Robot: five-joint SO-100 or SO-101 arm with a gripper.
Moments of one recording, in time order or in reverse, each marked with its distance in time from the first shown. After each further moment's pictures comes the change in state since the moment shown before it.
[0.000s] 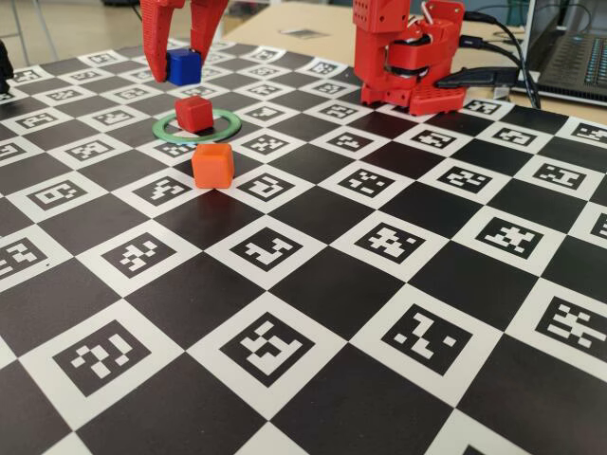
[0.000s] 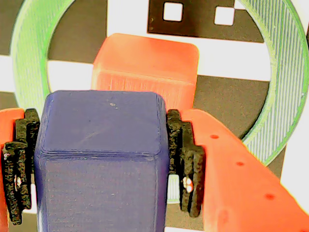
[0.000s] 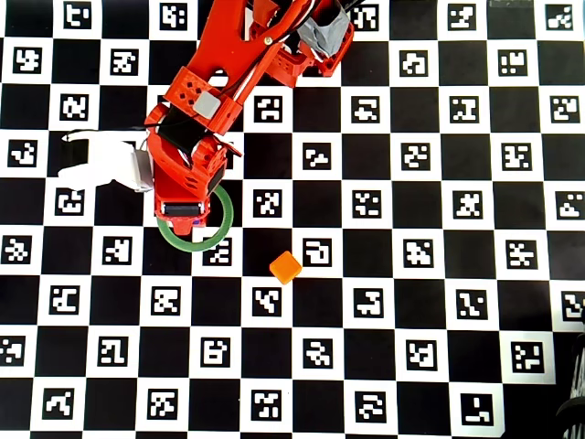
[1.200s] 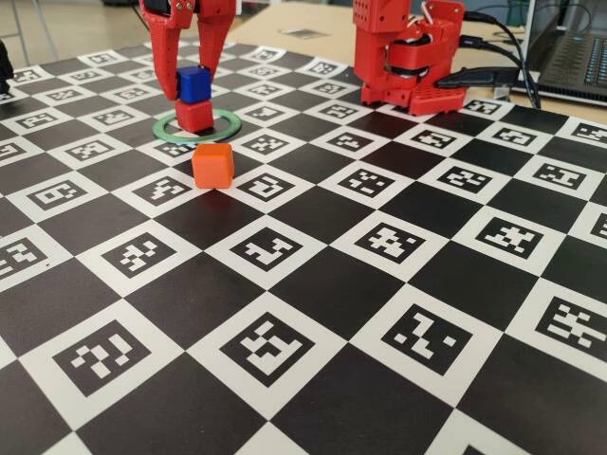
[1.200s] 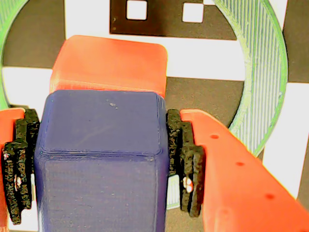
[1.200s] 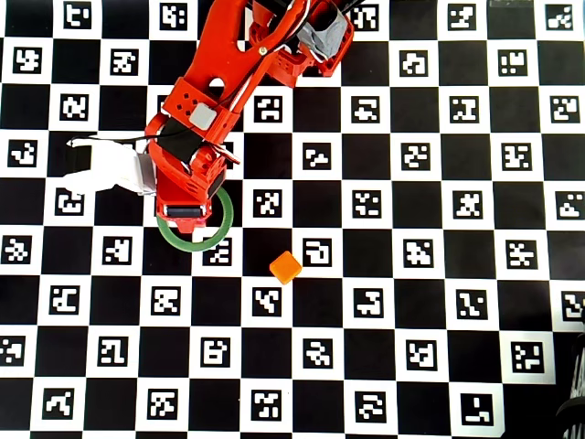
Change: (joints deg) arm 0.1 -3.5 1.5 -1.6 0.8
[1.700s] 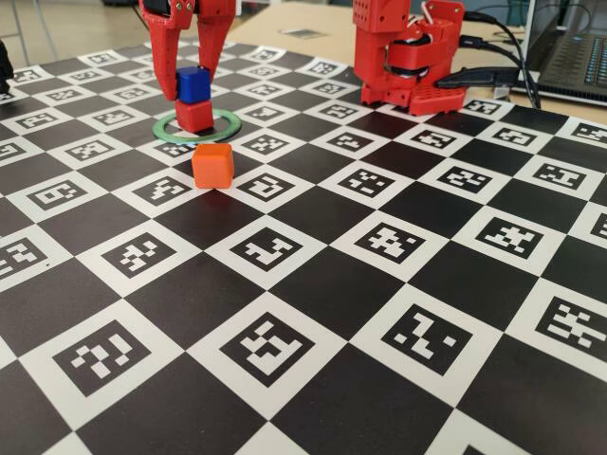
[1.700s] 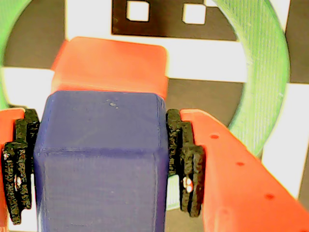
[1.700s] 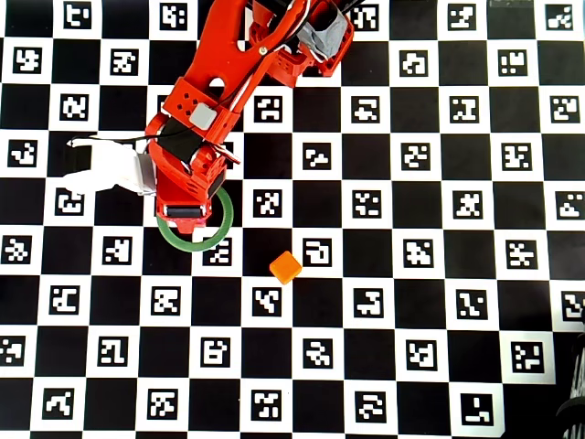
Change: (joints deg) arm 0.0 0.0 0.7 -0.4 -0.1
